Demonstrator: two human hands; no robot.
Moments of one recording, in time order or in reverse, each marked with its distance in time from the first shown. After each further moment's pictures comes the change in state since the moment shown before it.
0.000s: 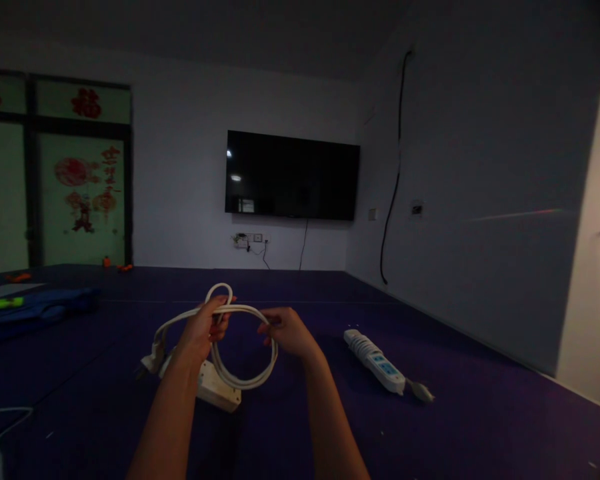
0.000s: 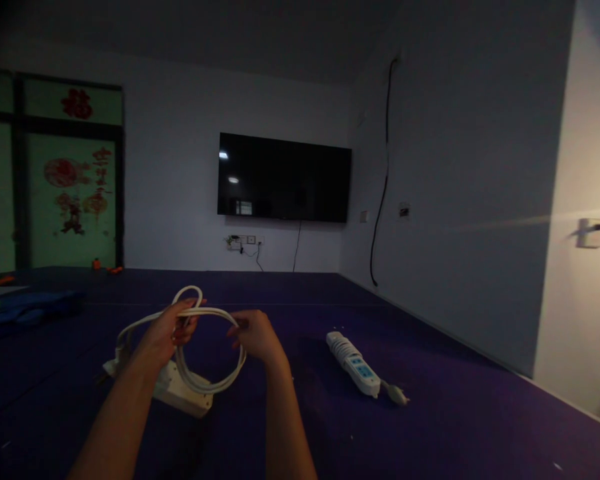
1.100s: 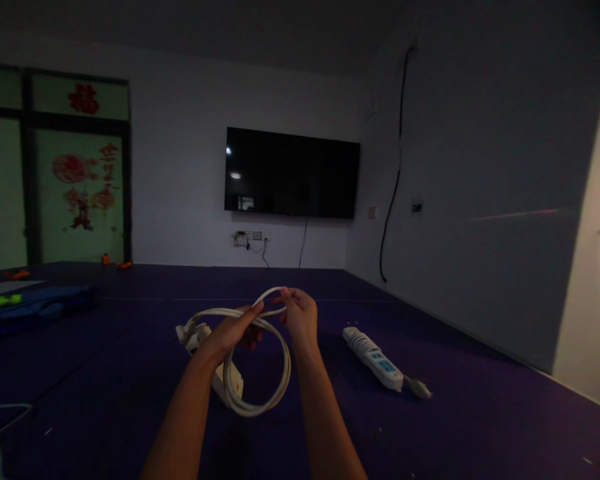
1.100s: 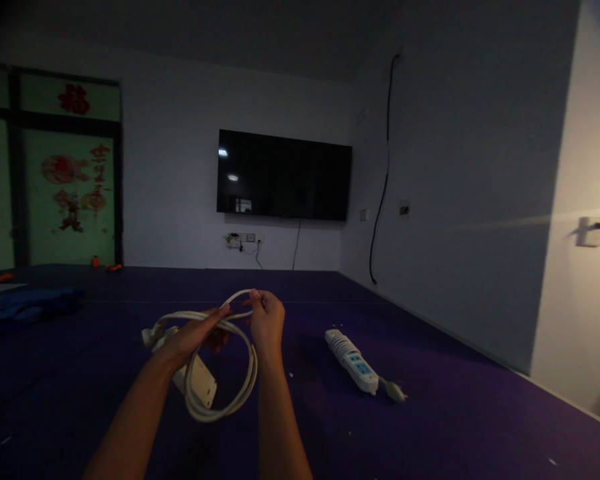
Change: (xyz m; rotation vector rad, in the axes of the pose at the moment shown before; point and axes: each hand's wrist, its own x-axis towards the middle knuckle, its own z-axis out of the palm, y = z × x) left_hand -0.014 -0.021 0.032 0.395 -0.290 -0.005; right_hand -0.002 -0.025 0.002 0.225 0.667 -0.040
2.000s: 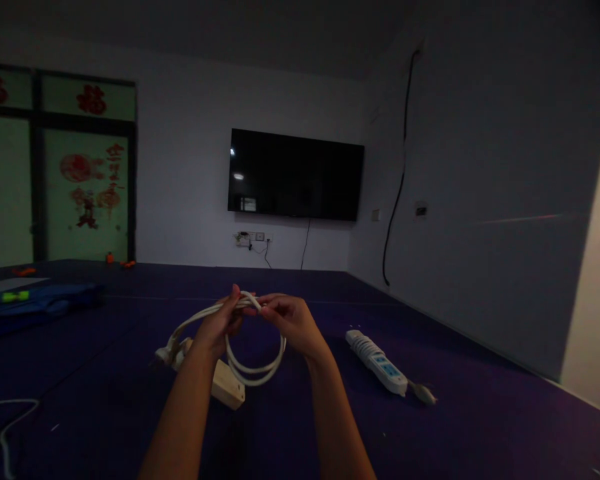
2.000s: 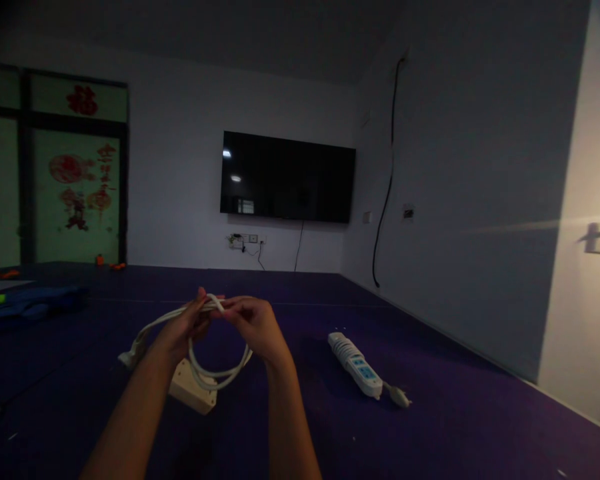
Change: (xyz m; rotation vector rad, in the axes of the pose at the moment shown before) left_hand 0.003 0.010 -0.019 -0.309 0.146 0.103; right_hand -0.009 -0.019 0.001 0.152 -0.549 -0.217
